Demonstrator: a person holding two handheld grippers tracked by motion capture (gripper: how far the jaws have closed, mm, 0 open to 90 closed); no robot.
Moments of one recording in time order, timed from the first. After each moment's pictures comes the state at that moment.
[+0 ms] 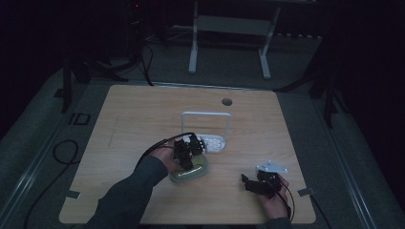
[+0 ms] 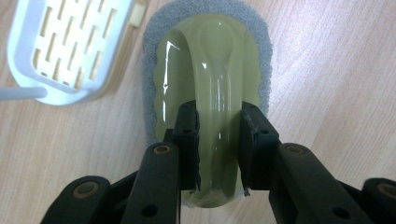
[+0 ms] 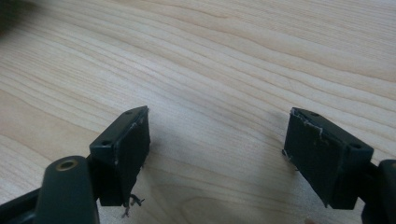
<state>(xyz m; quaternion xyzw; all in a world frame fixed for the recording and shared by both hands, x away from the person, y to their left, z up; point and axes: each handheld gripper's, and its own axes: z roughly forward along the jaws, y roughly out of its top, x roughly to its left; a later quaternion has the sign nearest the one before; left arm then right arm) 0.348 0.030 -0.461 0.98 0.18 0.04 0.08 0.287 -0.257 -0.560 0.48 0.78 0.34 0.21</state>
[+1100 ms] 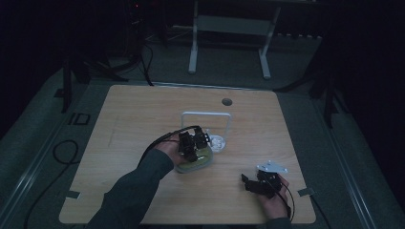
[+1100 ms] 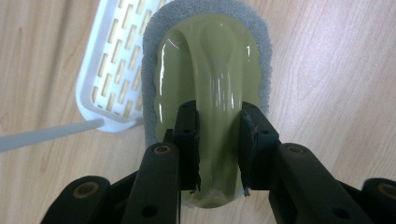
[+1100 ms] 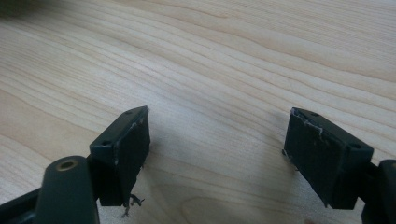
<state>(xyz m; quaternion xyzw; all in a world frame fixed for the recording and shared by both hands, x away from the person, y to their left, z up) 0.357 0.019 -0.441 0.98 0.16 0.09 0.09 0.287 -0.257 -0.560 0.48 0.78 0.34 0.21</state>
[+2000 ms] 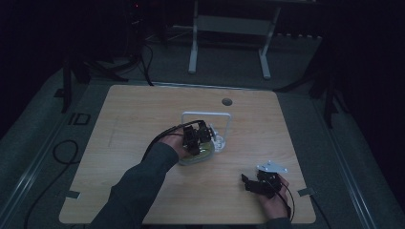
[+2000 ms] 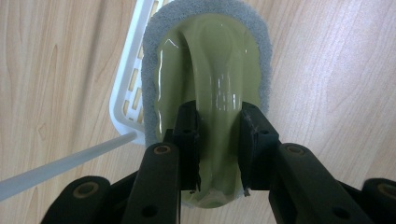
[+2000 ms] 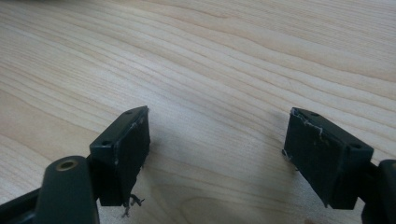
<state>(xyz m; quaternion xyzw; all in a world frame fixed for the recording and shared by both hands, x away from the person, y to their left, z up) 0.375 0.009 -0.436 0.98 0.15 0.12 0.07 0.287 -0.257 -0.560 0.48 0.78 0.34 0.21</state>
